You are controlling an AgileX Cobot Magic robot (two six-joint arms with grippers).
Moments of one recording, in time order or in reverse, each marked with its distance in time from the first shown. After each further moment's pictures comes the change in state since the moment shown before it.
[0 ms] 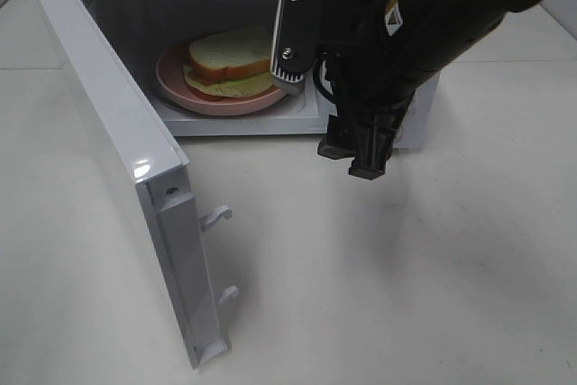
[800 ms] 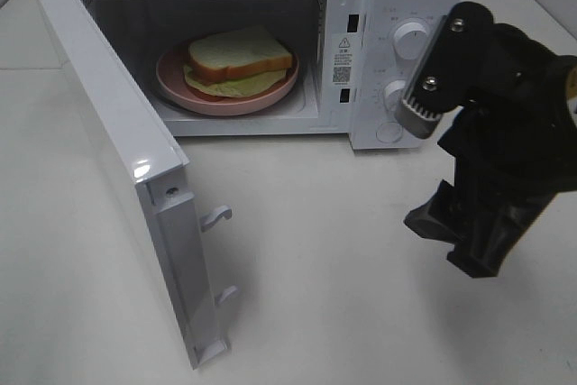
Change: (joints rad) left arm 0.000 0.000 0.000 0.000 0.000 0.000; right arm 0.000 -0.419 0.381 0.001 0.034 0.391
